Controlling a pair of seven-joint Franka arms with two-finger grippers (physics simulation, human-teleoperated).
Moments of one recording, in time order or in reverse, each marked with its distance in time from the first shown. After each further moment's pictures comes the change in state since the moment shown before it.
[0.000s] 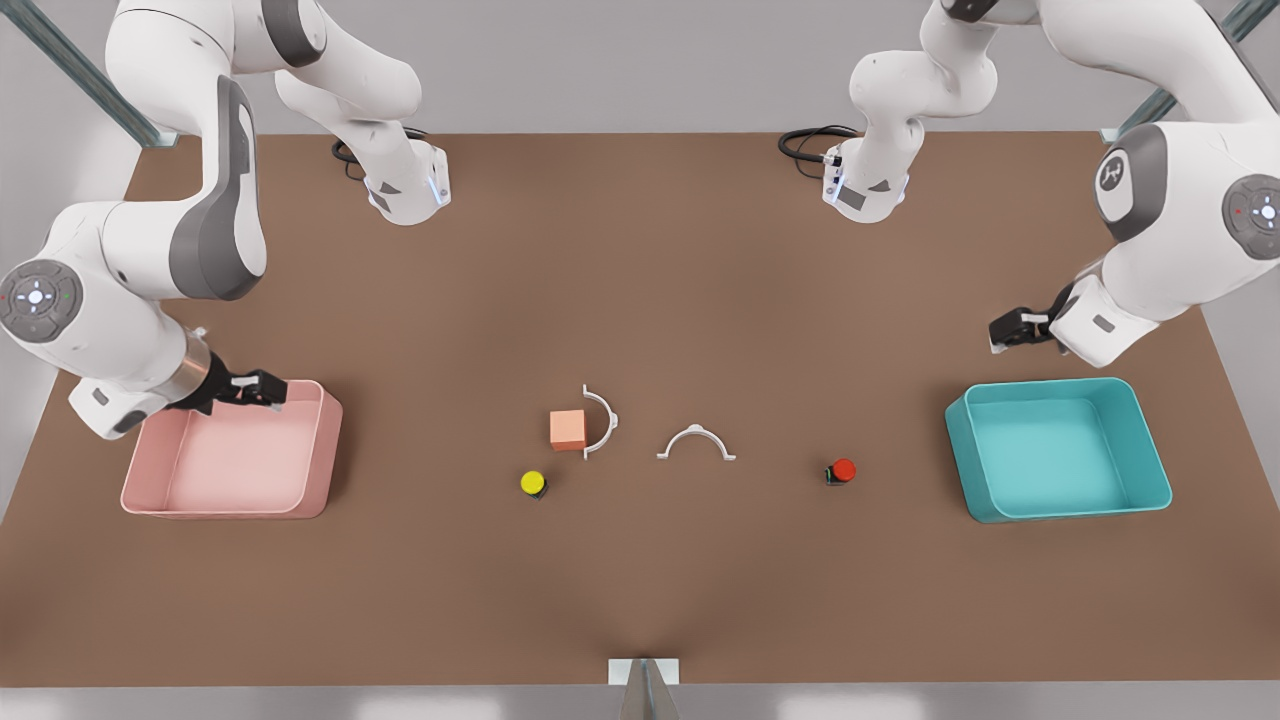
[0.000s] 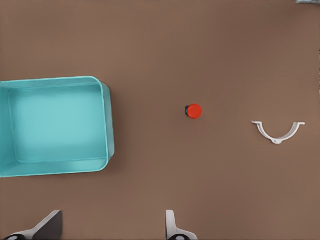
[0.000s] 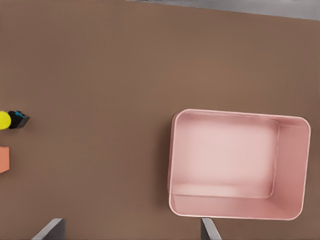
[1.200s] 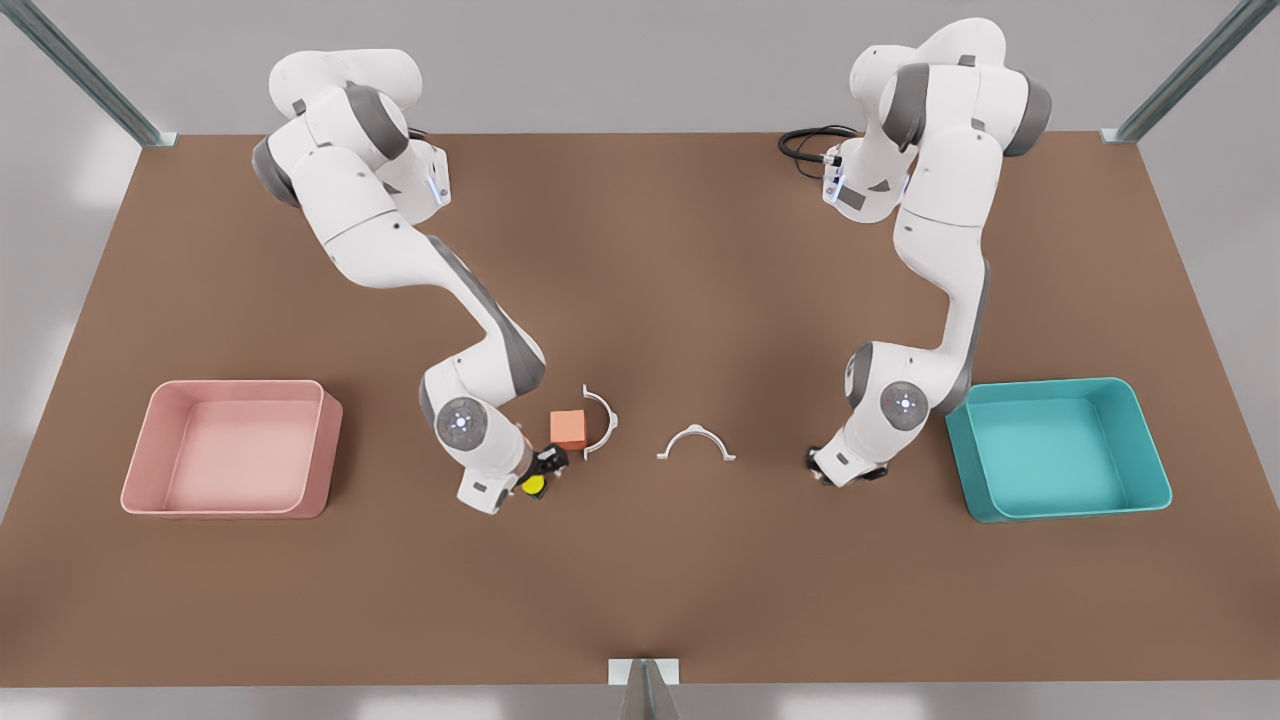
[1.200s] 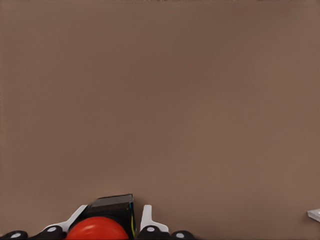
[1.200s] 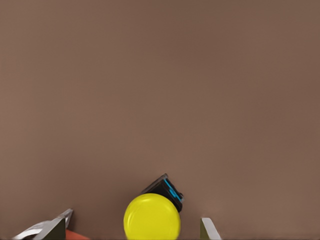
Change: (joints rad) left arm -0.221 0.525 0.003 -0.377 -0.076 1.064 0.012; right arm 0.310 0.507 0.144 -0.090 -0.015 0.678 0.153
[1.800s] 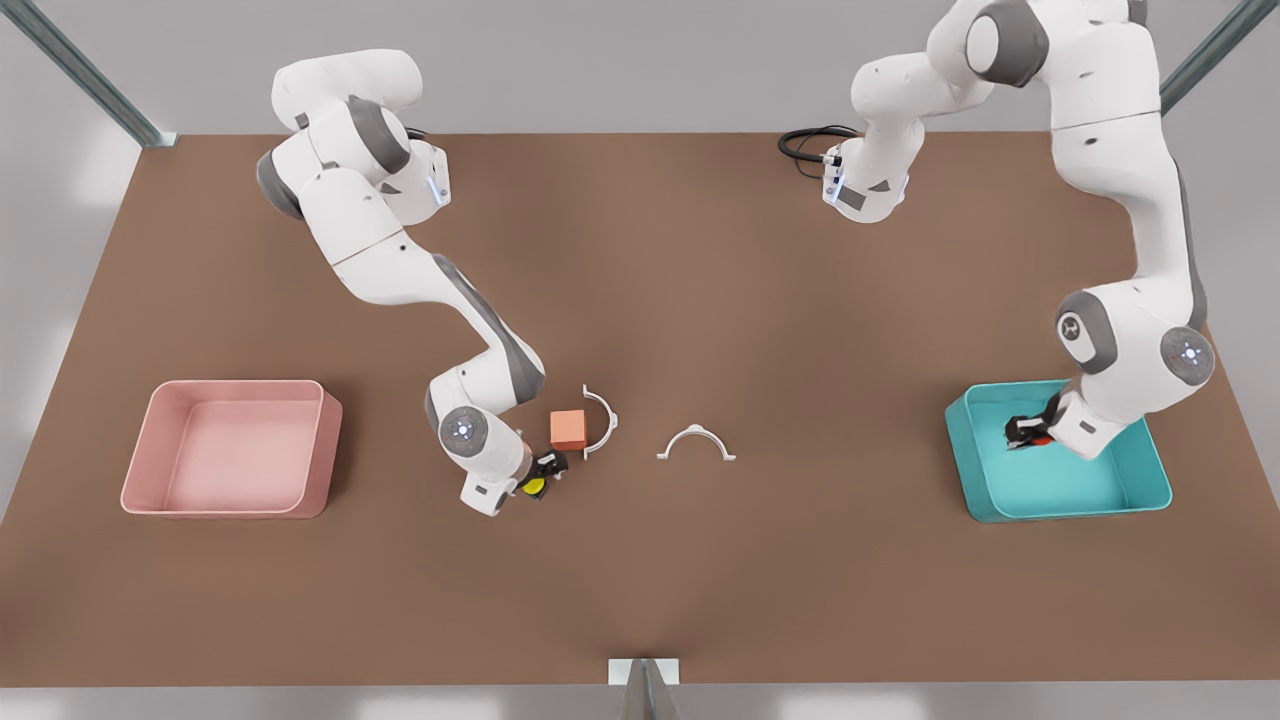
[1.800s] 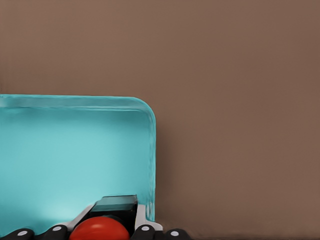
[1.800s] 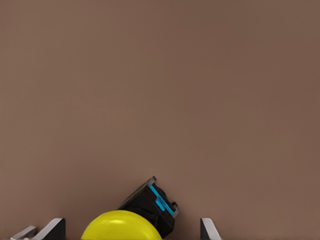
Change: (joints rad) left arm 0.458 -0.294 0.005 -0.023 0.008 -0.360 0.211; right arm -0.012 0.060 -0.004 -0.042 0.000 0.113 0.013
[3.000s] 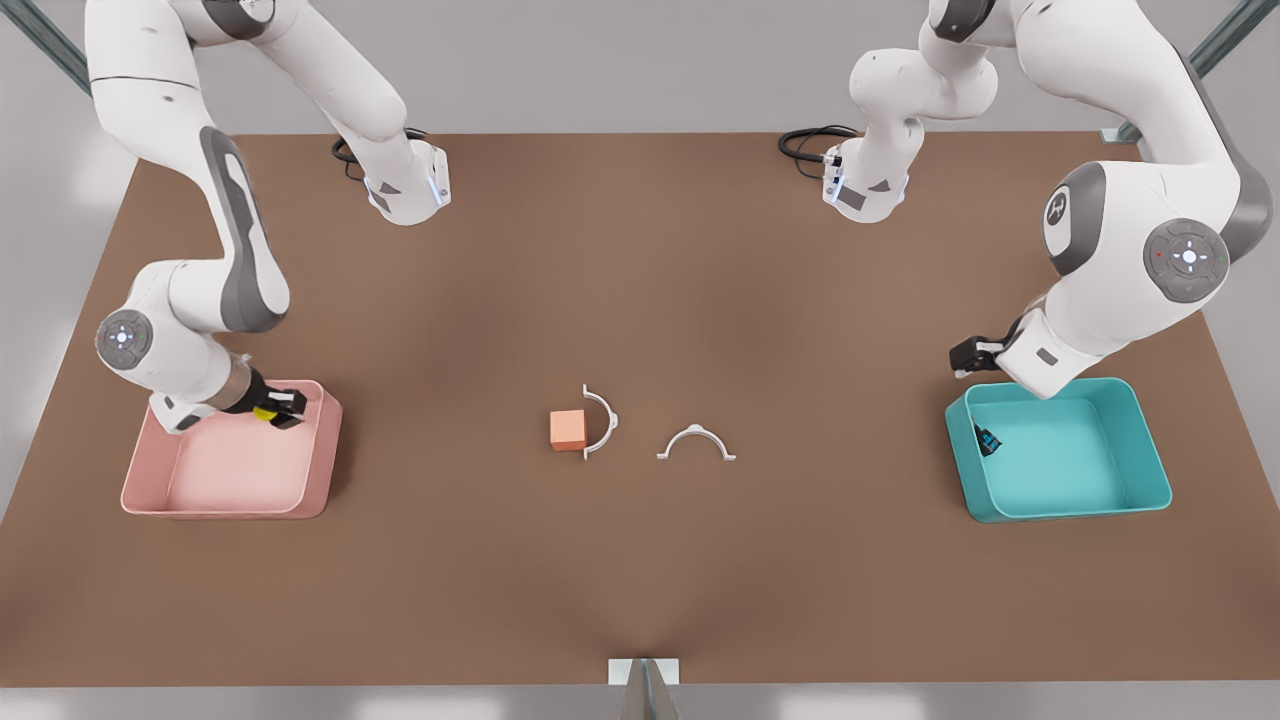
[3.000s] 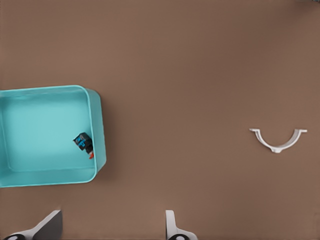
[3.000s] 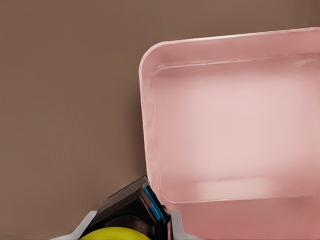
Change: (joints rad) left arm -0.321 -0.138 0.000 0.466 0.096 -0.702 -0.300; right arm -1.046 -0.583 0.448 -0.537 -0.086 -0.263 -0.069
